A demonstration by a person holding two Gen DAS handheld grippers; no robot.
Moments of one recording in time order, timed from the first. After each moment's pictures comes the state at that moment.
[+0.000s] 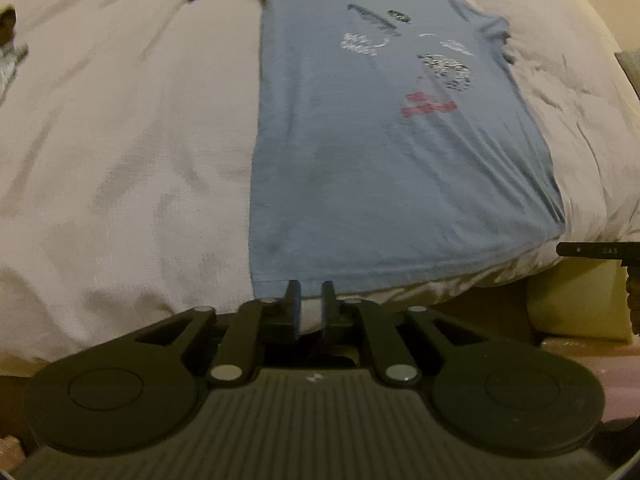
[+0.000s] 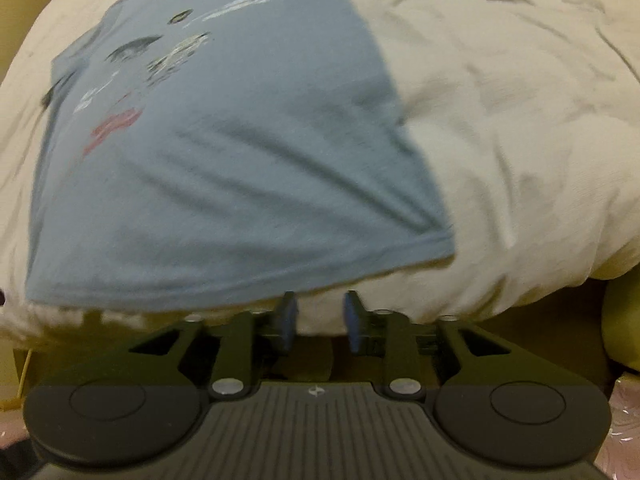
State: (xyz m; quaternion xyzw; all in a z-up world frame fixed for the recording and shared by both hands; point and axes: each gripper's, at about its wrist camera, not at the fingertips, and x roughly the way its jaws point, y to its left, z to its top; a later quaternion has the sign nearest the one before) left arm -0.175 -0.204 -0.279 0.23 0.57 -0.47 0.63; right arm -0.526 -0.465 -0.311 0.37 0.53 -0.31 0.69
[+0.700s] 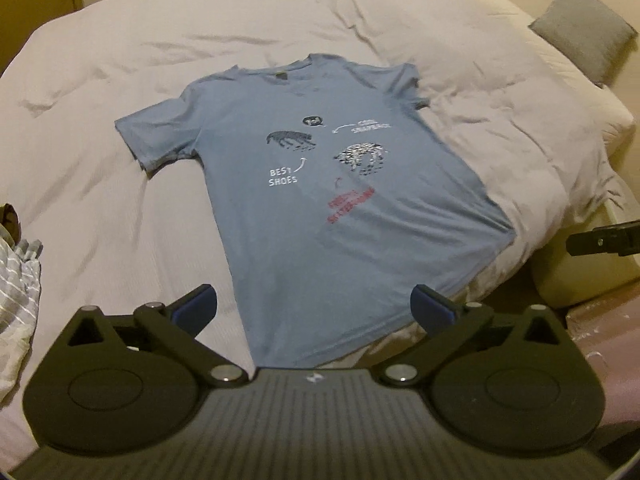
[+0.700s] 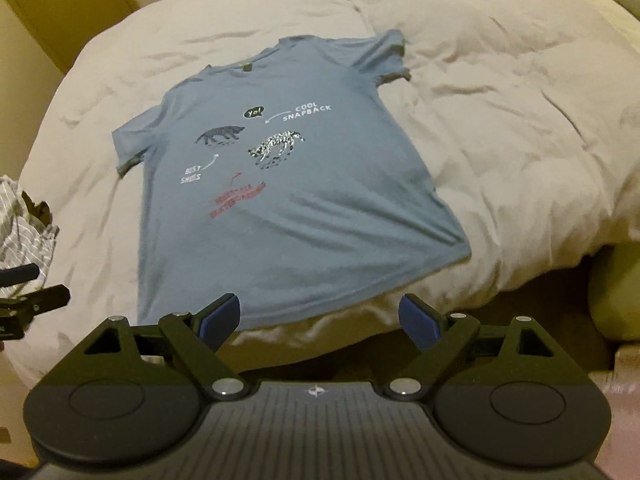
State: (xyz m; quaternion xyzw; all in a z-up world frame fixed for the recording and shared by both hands) left arm -0.197 -0.212 -0.160 0.27 0.42 -0.59 0.64; right arm -0.489 -0.356 -0.144 0.36 0.44 -0.40 0.72
